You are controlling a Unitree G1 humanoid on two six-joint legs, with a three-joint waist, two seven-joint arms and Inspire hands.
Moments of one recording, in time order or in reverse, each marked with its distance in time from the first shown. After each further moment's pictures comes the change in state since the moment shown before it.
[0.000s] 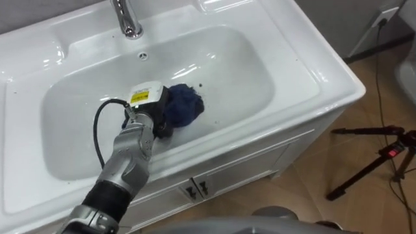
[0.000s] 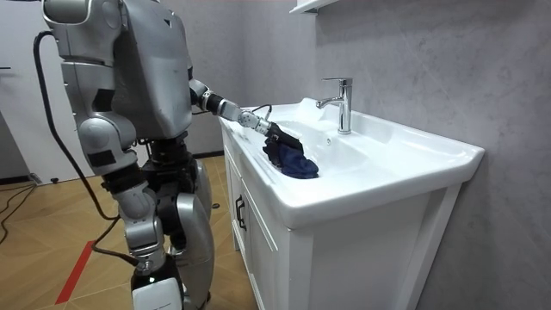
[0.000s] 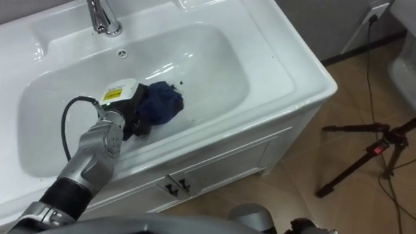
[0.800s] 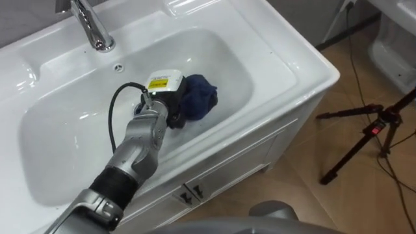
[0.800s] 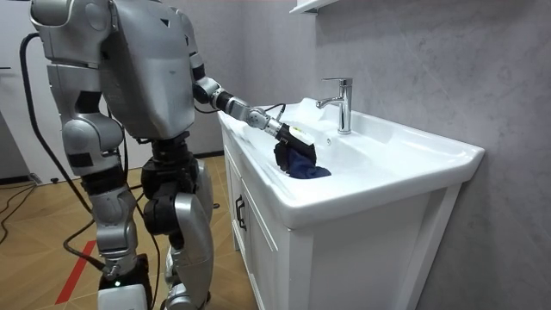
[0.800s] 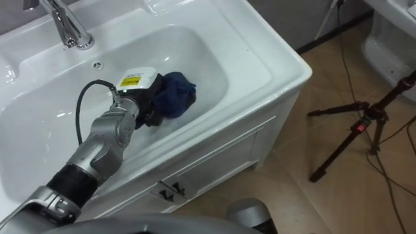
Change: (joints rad) left arm -0.108 0.013 -0.090 0.024 0.019 -0.004 -0.028; right arm 0.020 -0.019 -0.003 0.089 0.039 -0.010 0.019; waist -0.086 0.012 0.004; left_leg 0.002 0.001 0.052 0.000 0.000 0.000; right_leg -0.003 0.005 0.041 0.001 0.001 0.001
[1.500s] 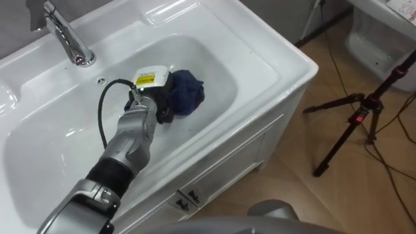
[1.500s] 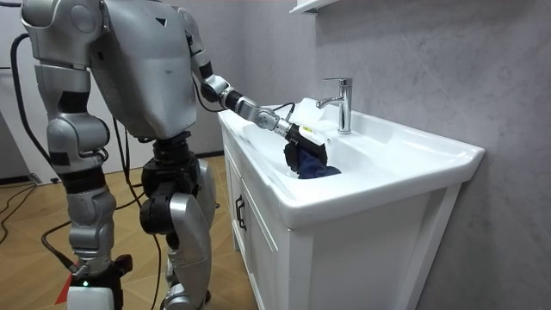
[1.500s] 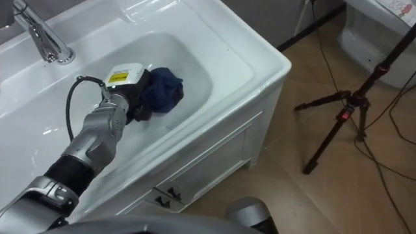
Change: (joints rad) left arm -0.067 0.009 0.065 0.169 -0.019 -0.037 0.087; right arm 0.047 -0.018 -0.059 0.011 0.005 0.003 -0.030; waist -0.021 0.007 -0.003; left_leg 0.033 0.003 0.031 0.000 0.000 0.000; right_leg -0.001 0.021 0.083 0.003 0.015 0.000
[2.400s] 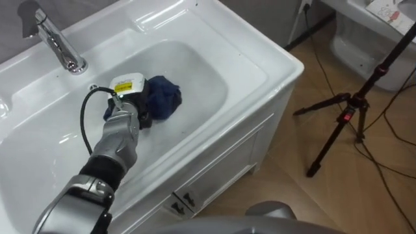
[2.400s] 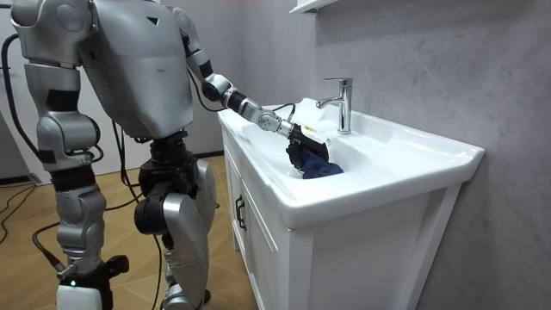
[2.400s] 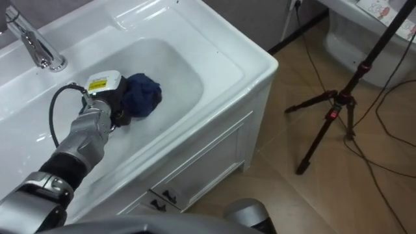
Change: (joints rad) left arm 0.021 0.015 0.139 0.187 0.023 0.001 0.077; right arm 0.020 -0.001 -0.063 -0.030 -0.015 0.011 0.002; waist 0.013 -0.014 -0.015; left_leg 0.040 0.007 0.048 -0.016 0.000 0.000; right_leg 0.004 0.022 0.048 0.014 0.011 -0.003
